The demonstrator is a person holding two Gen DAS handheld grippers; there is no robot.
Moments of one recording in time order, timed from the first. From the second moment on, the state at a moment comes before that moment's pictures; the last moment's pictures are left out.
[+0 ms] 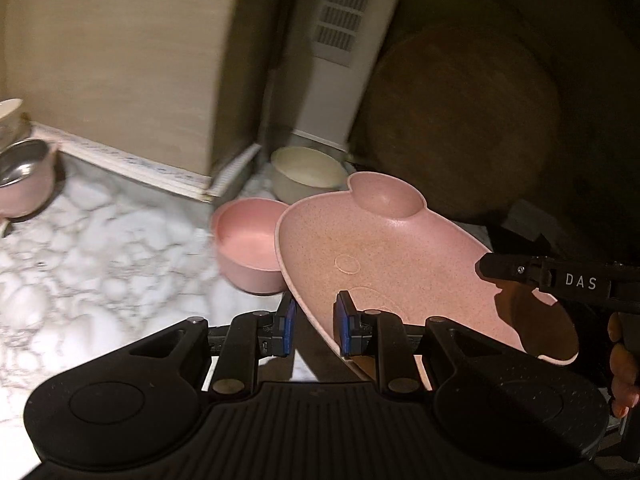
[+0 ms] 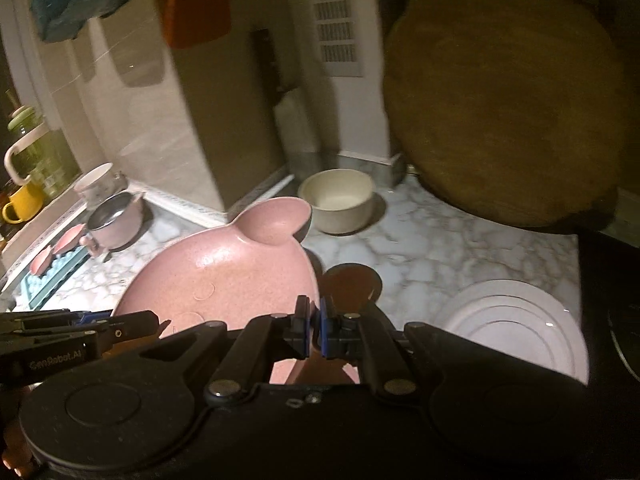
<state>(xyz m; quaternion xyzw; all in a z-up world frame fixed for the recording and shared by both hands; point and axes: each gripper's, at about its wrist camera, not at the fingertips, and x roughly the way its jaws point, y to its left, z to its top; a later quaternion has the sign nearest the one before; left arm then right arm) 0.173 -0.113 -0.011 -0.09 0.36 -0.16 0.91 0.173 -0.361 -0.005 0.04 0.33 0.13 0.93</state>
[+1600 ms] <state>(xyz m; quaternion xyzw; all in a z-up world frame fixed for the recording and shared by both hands) 0.242 -0.335 -0.086 0.00 0.42 -0.24 0.88 0.187 -0.556 -0.107 0.12 0.37 0.00 0.92</state>
